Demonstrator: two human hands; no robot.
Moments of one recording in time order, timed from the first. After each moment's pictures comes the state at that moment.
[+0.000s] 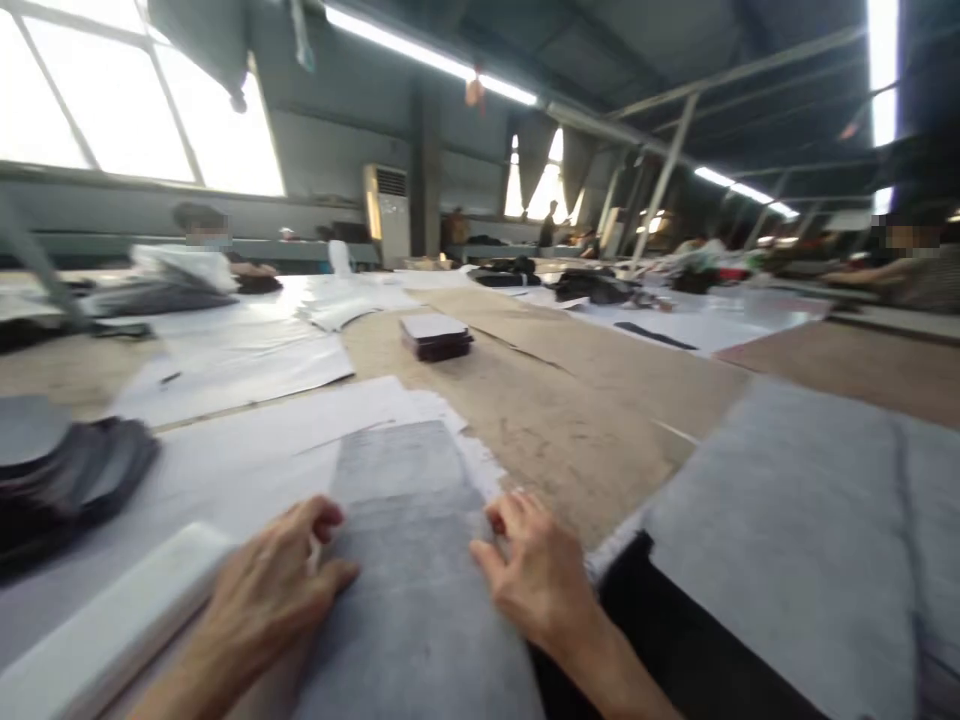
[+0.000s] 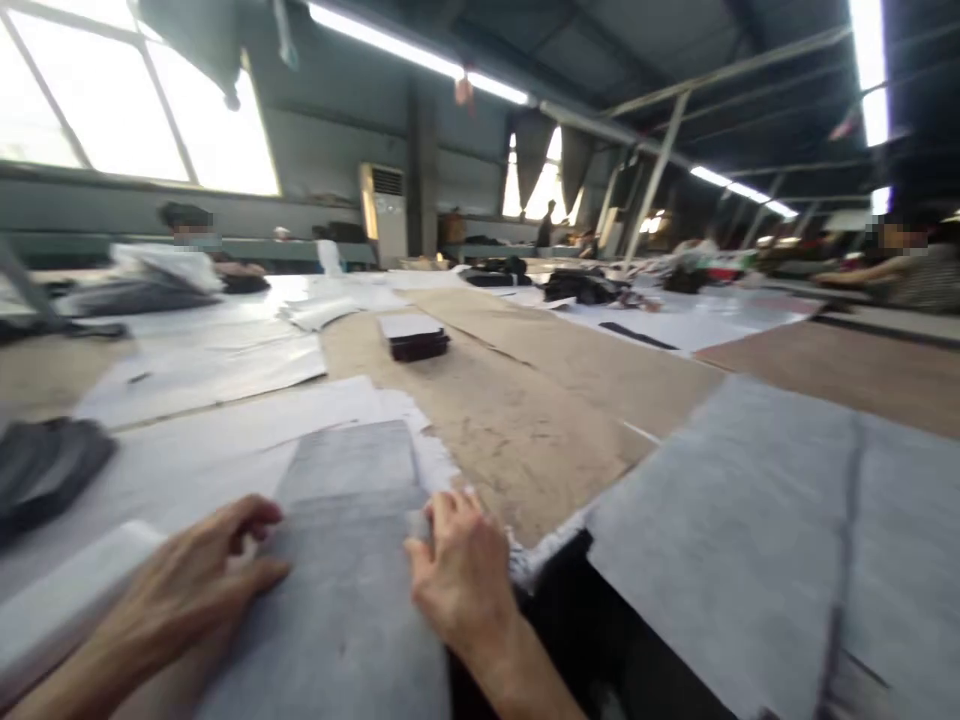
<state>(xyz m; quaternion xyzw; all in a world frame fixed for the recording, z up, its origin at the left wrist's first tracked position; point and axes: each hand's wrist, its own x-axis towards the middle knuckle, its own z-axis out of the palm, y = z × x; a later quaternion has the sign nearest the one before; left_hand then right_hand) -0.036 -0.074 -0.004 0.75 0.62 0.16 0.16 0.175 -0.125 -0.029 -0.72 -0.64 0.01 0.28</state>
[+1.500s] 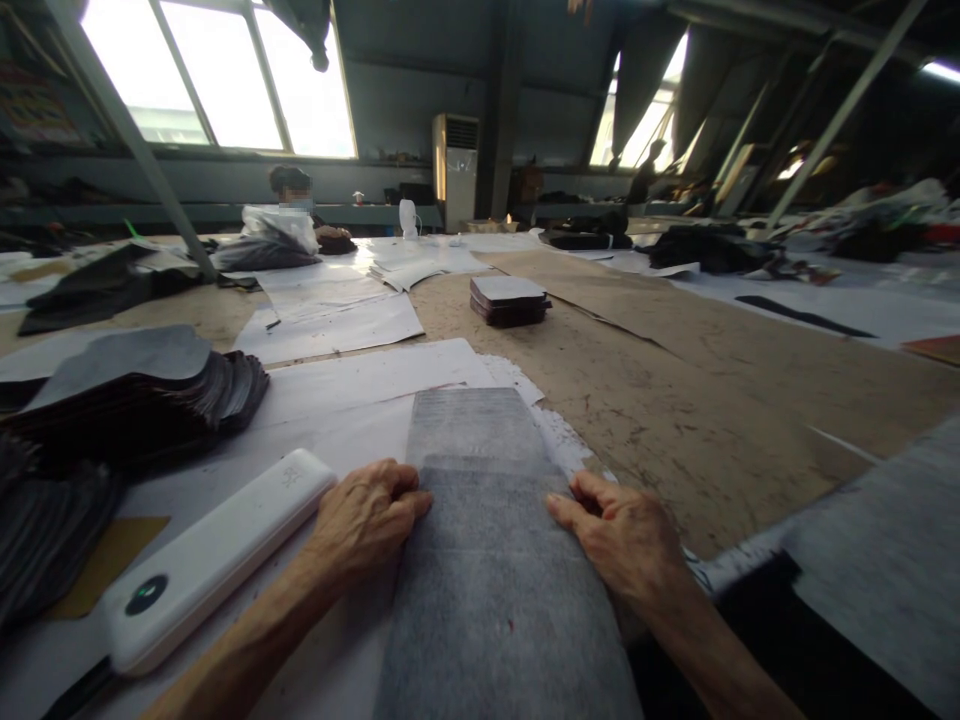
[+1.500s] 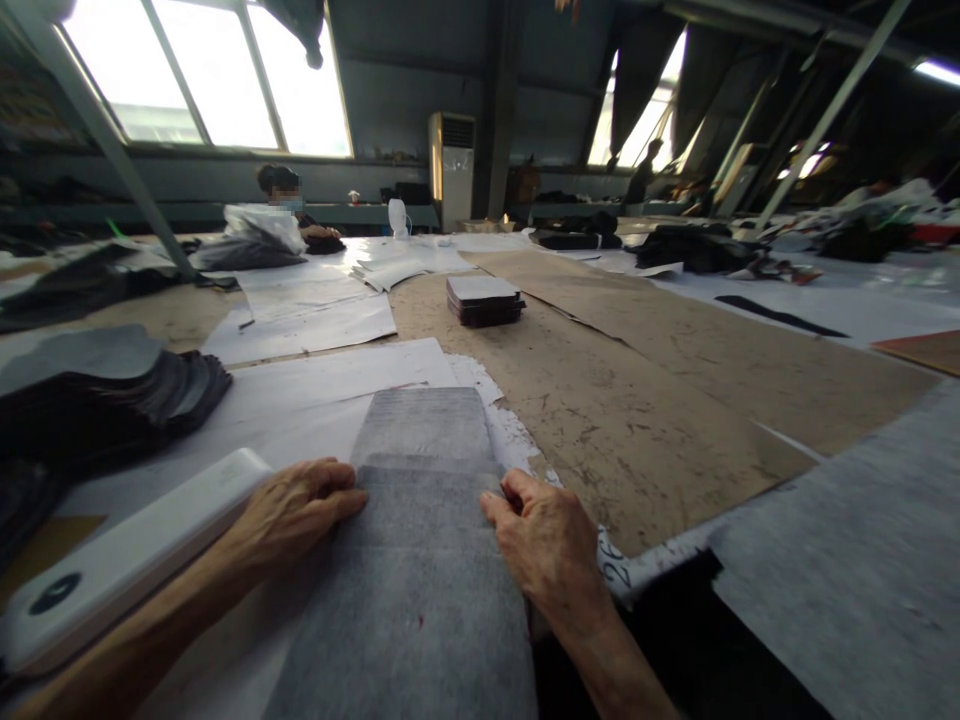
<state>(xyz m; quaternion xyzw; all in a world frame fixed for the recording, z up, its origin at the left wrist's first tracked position) -0.045 -0.064 -0.007 0.74 0.64 0.09 0.20 0.172 -0.102 -0.022 -0.78 -0.56 0.16 0.24</state>
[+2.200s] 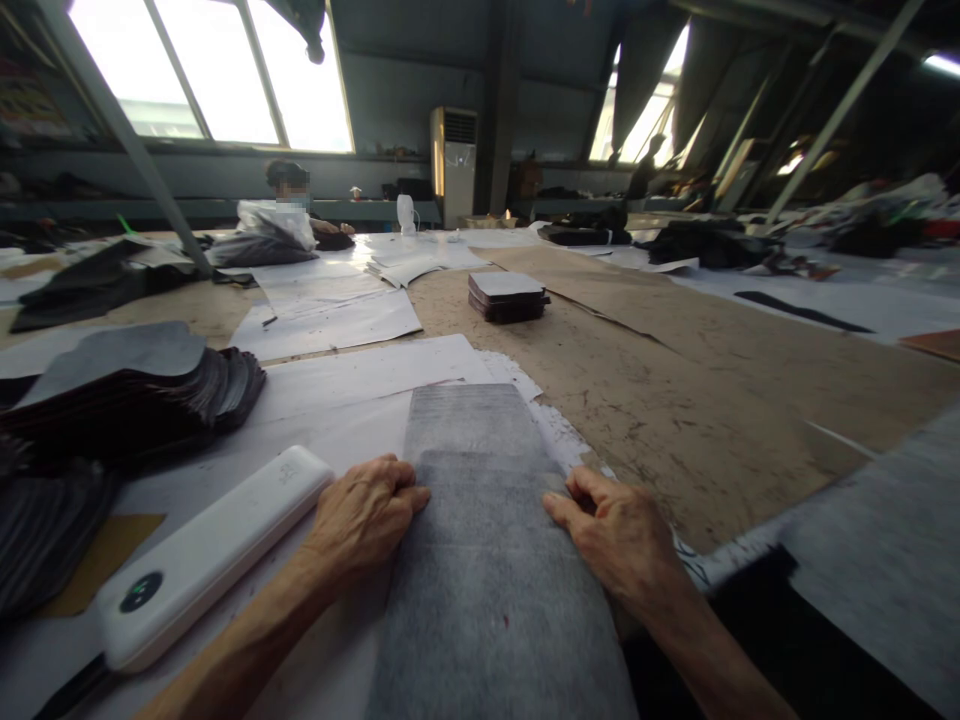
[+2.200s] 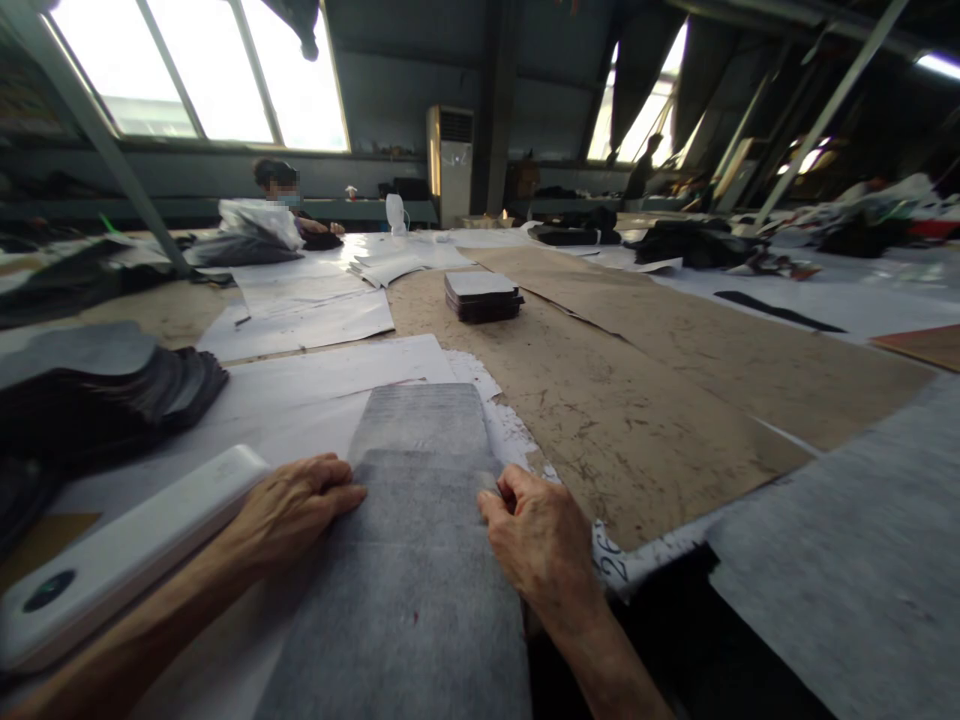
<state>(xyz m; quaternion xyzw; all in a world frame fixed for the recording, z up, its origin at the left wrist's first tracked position) -0.044 -0.063 -0.011 0.74 0.63 0.08 0.20 0.171 -0.102 -0.023 -0.78 -0.57 0.12 0.22</state>
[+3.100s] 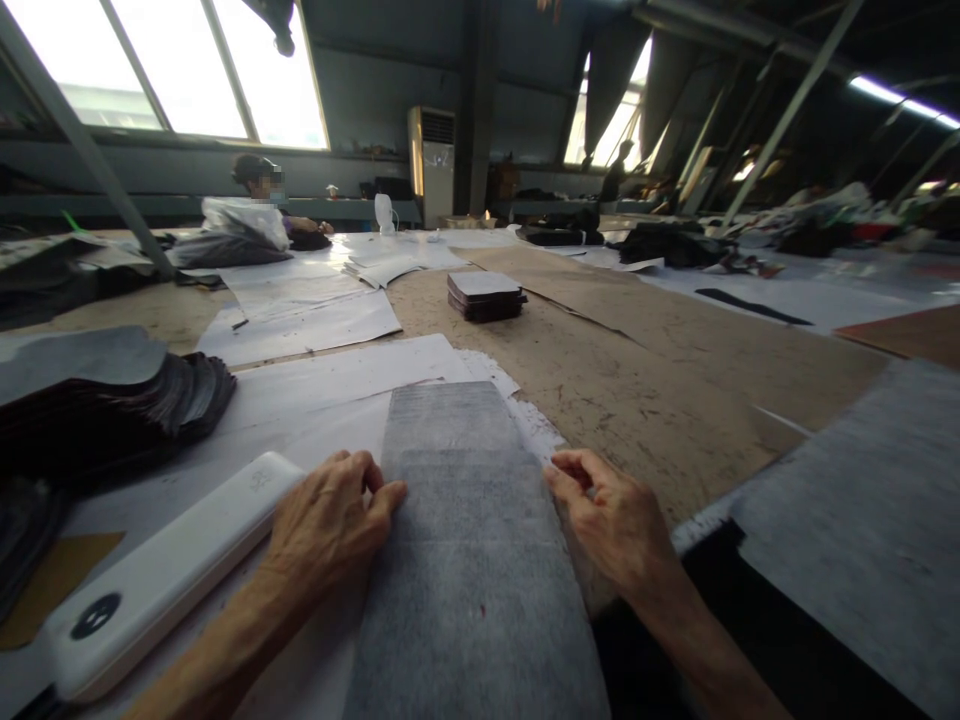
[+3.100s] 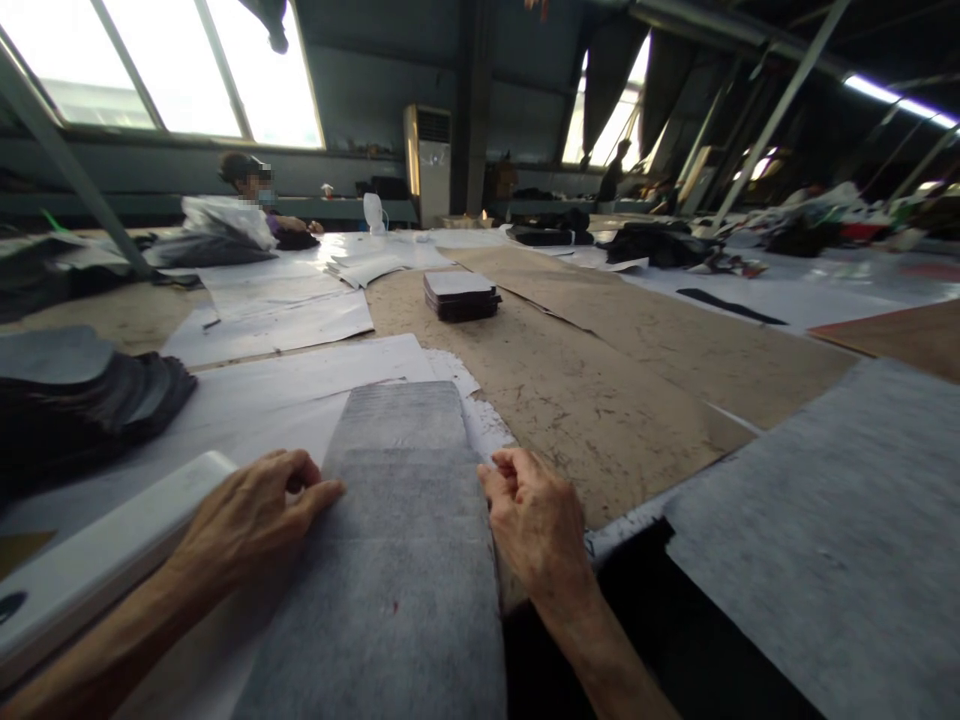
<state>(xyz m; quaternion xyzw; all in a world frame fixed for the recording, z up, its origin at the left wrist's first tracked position) -0.045 -0.071 -0.008 0.71 0.68 0.11 0.13 0.185 -0.111 -0.029 -0.75 -0.56 0.09 0.33</state>
